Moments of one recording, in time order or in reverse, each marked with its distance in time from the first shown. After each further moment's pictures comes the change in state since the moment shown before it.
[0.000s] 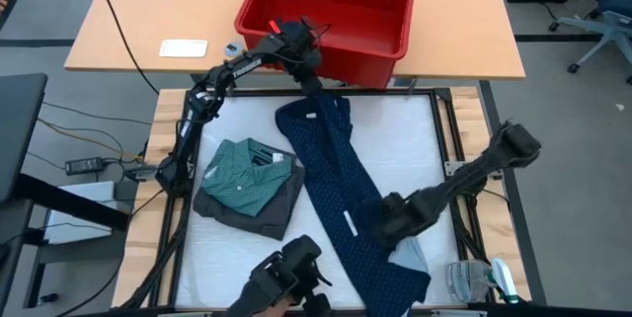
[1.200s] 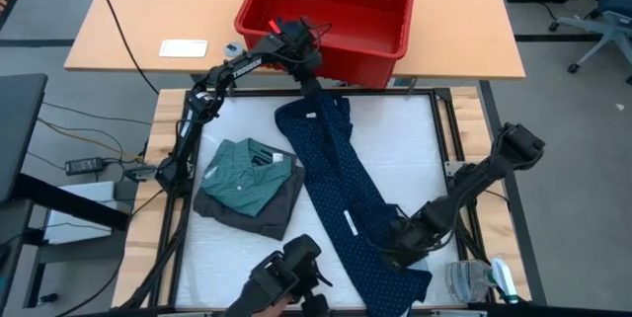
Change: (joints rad) left arm 0.000 0.000 0.000 0.006 0.005 0.074; right arm 0.136 0.004 -0.211 0.517 -0.271 0.211
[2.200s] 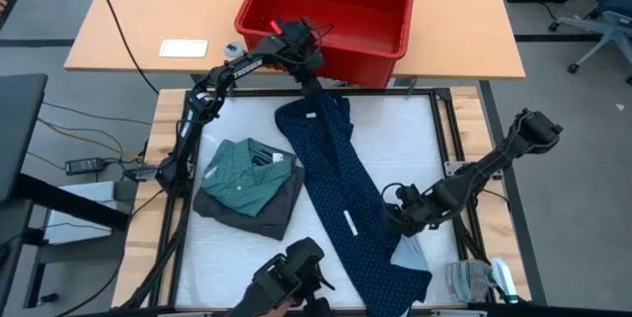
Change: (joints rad) left arm -0.013 0.000 0.000 0.001 0.000 -0.004; right arm -0.108 -0.247 -0.139 -0.133 0.442 0.285
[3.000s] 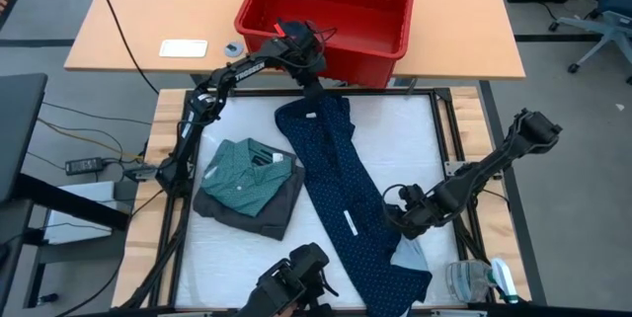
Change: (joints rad) left arm -0.027 0.000 0.000 -0.009 0.000 -0.009; right arm 0.026 0.011 0.053 -0.146 0.004 -0.030
